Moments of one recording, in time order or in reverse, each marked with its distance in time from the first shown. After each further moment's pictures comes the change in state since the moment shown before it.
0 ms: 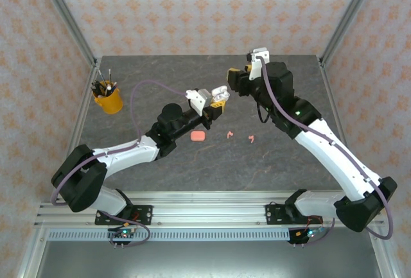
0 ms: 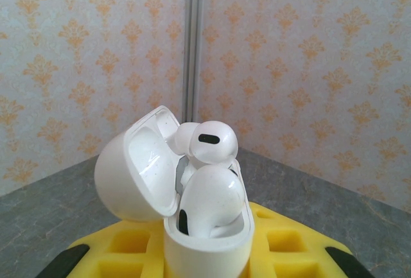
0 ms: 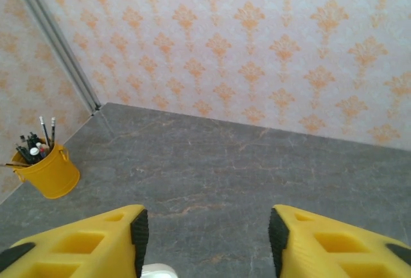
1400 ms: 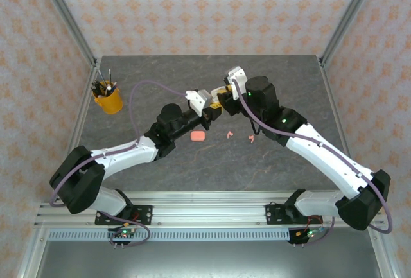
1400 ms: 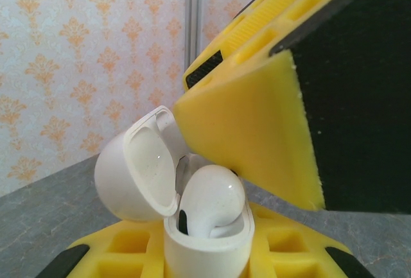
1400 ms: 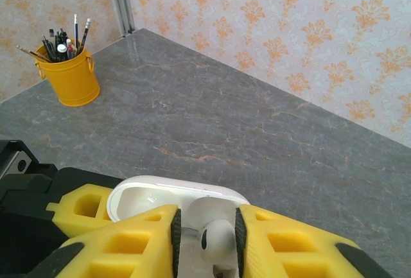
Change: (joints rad) left arm 0.000 -0.016 -0.005 -0.024 0.000 0.018; right arm 0.092 -0.004 -0.152 0.052 -0.089 -0.227
